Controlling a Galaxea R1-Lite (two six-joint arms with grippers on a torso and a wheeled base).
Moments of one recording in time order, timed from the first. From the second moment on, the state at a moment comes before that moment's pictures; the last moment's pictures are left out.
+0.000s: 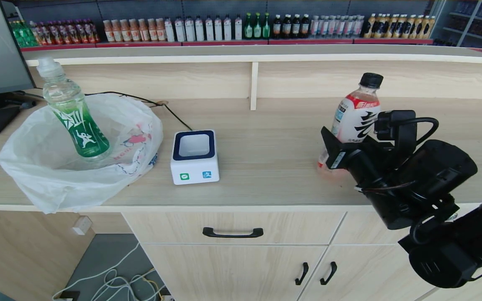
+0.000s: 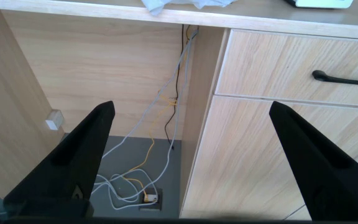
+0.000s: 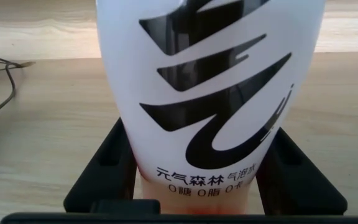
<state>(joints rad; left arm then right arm) 0.00 0.00 0.00 0.00 0.00 0.00 0.48 1.90 -0.65 -1.57 -0.33 -0.07</state>
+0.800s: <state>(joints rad) 0.00 0.00 0.00 0.00 0.00 0.00 0.52 1.58 -0.40 -1.57 -0.32 -0.10</state>
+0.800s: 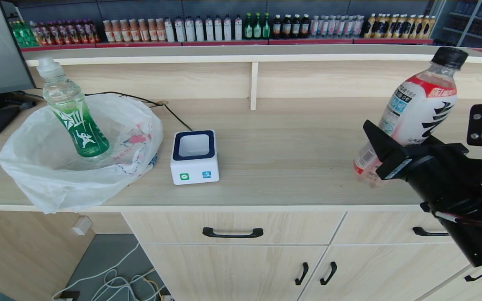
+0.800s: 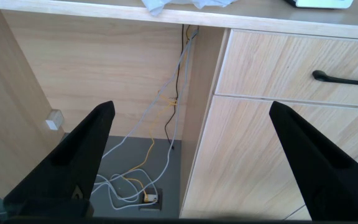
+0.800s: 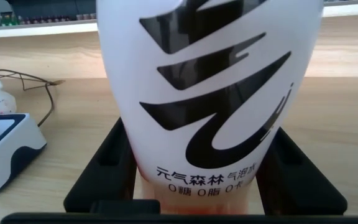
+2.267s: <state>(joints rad) 0.00 0.00 0.00 0.00 0.00 0.00 0.77 1.38 -0.21 -1.57 0.24 0.33</state>
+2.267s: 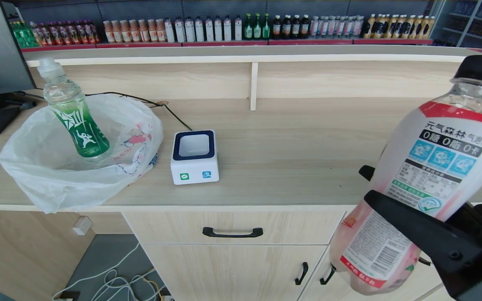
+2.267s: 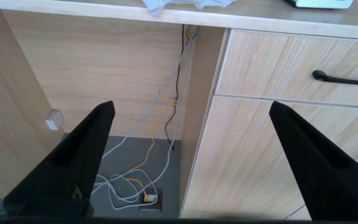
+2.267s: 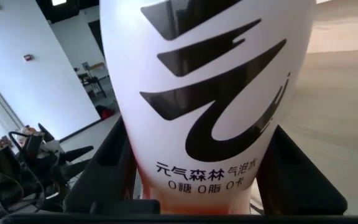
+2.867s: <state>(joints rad) 0.00 0.00 0.00 0.00 0.00 0.00 0.82 1.51 -0.43 -1.57 0.30 0.64</state>
